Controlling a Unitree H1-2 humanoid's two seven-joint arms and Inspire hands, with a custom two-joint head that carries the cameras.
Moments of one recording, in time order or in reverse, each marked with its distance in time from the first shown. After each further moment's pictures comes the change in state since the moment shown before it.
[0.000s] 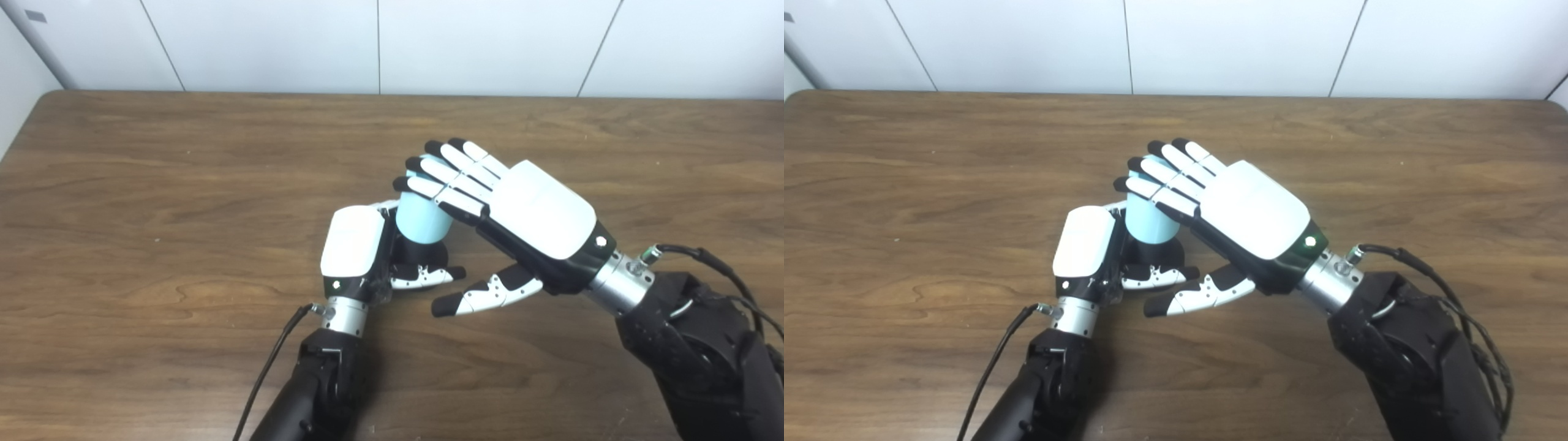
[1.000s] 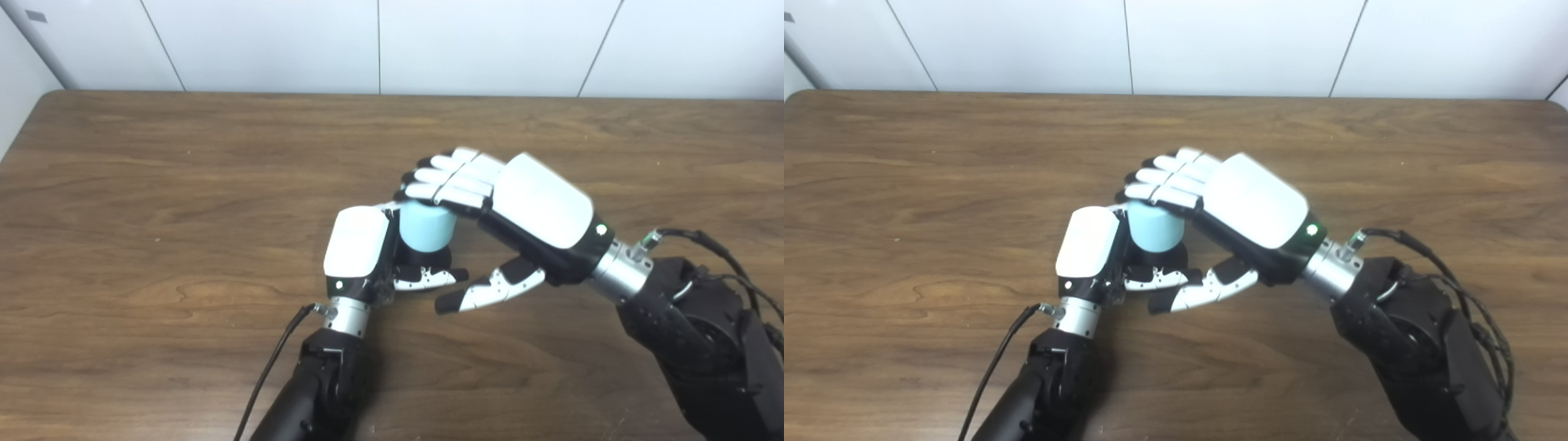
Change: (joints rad) left arm 0.000 0.000 -0.005 0.000 0.009 0.005 -0.013; right arm -0.039 -0.049 0.033 0.060 0.139 -0.002 -0.023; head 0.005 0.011
